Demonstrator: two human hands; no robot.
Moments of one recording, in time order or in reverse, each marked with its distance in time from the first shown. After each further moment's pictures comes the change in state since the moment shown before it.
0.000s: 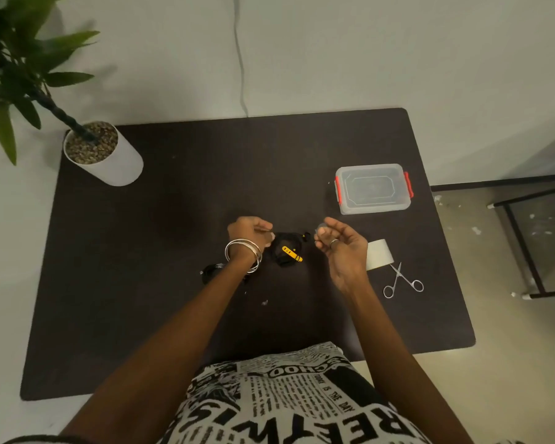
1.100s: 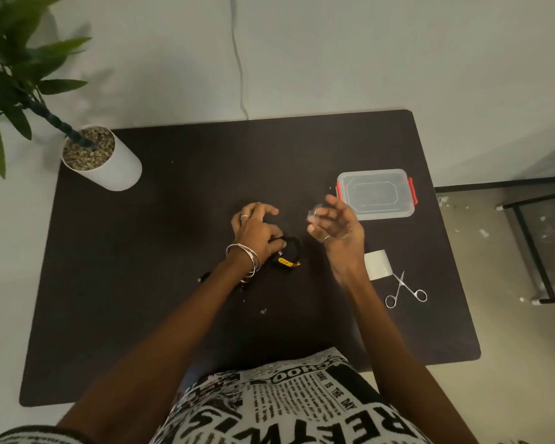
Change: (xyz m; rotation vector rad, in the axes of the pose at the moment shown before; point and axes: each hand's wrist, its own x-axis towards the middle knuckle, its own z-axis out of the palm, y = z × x) left_hand 0.010 0.010 -0.007 0.754 -0.078 0.548; right_hand 0.016 -0.017 0.017 -0.149 -0.254 -0.216
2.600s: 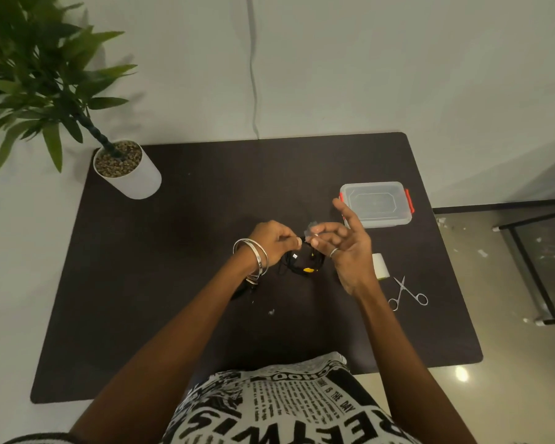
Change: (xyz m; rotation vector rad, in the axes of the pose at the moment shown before) left_hand -0.032 0.038 -0.052 -0.433 -0.192 -0.070; right_hand -0.041 -0.023 0.002 -0.047 -0.165 -0.131
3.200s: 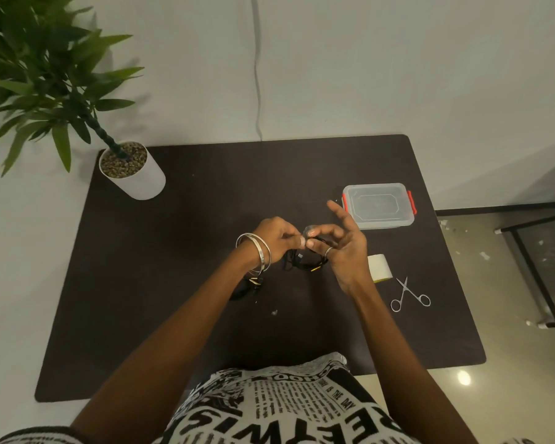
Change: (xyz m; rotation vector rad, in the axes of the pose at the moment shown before) left_hand -0.002 0.008 -0.012 0.049 -0.074 0.046; right_hand 0.000 0.000 0.013 -0.026 -0.001 0.018
